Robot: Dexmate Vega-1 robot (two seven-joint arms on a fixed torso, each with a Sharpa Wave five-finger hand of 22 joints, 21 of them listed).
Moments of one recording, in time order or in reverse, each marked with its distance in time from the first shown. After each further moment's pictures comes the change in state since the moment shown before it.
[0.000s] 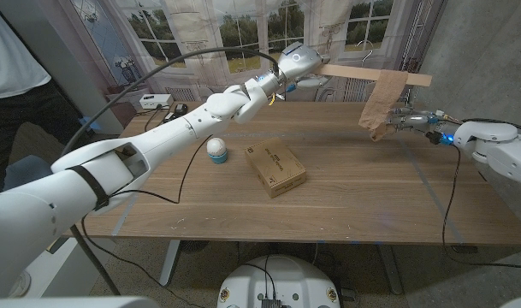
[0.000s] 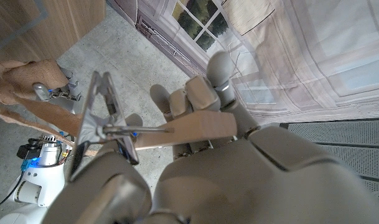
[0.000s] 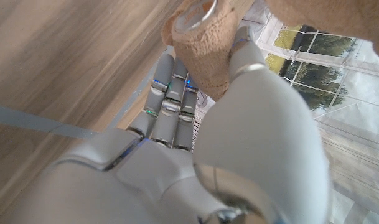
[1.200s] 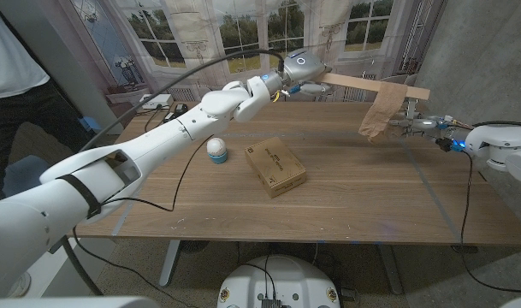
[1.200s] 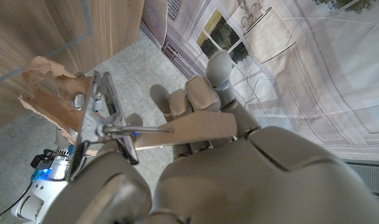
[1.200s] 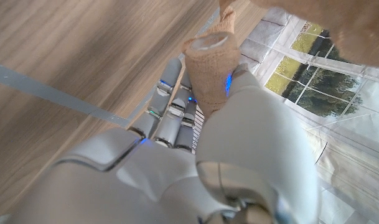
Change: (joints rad) left arm 0.062 0.041 -0.078 -0.190 -0.079 -0.030 -0.349; left_hand 0.002 0.003 0.000 0.000 0.000 0.000 0.000 0.000 -0.005 0.000 0.000 0.000 0.000 0.002 -0.002 0.000 0.000 0.000 0.000 0.000 -0.009; right arm -0.222 -0.117 0.155 -0.192 0.035 -0.075 -0.133; right_hand -0.116 0.115 -0.093 0.140 0.062 -0.499 0.052 -0.083 -0.238 -0.309 -0.085 -0.281 -0.150 -0.272 -0.148 -0.095 -0.280 0.020 -0.009 -0.103 -0.006
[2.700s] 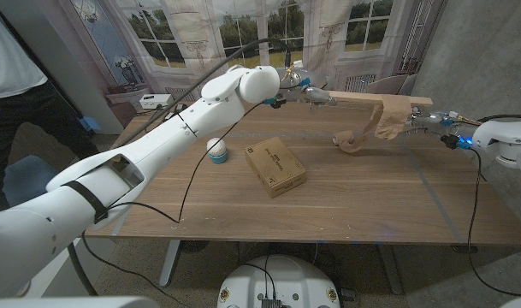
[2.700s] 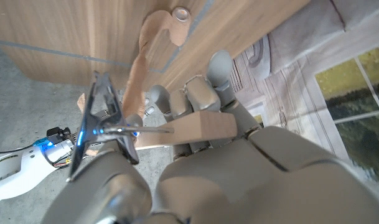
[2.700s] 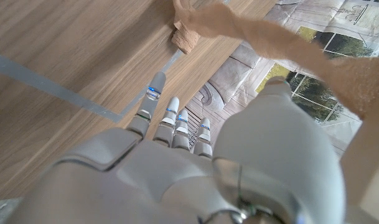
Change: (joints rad) left arm 0.038 -0.041 -0.100 -0.220 -0.483 0.294 -0.749; left_hand 0.000 0.000 0.000 0.000 -0.018 -0.006 0.003 0.008 0.005 0.003 0.001 -0.001 0.000 0.006 0.005 0.000 0.000 0.022 -0.011 0.003 -0.020; right arm -0.082 -0.010 0.102 -0.058 -0.025 -0.001 0.023; right_hand -0.231 -0.123 -0.229 0.102 0.170 -0.239 0.007 -0.005 0.000 -0.333 0.070 -0.064 -0.104 -0.481 0.153 0.003 -0.165 -0.292 0.216 -0.235 0.004
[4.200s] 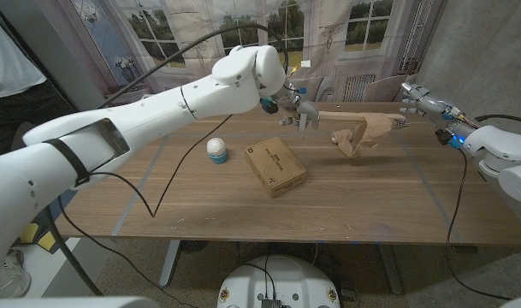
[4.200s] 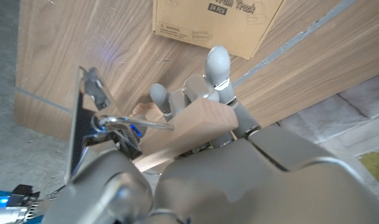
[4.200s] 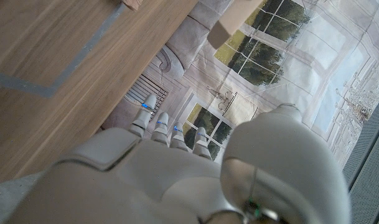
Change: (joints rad) left arm -0.284 0.085 0.317 -0.218 -0.078 0.665 -0.380; left_hand 0.020 0.020 0.037 0.028 -0.039 -0.005 0.005 0.000 -0.011 0.001 0.001 0.004 0.002 0.000 0.012 -0.034 -0.061 0.014 0.000 -0.016 -0.091; right arm 0.005 0.199 0.026 0.025 -0.115 0.285 -0.065; right_hand -0.209 0.046 -0.139 0.054 0.022 -0.171 -0.007 0.000 0.000 -0.203 0.014 0.005 -0.075 -0.259 0.087 0.007 -0.125 -0.266 0.041 -0.267 0.000
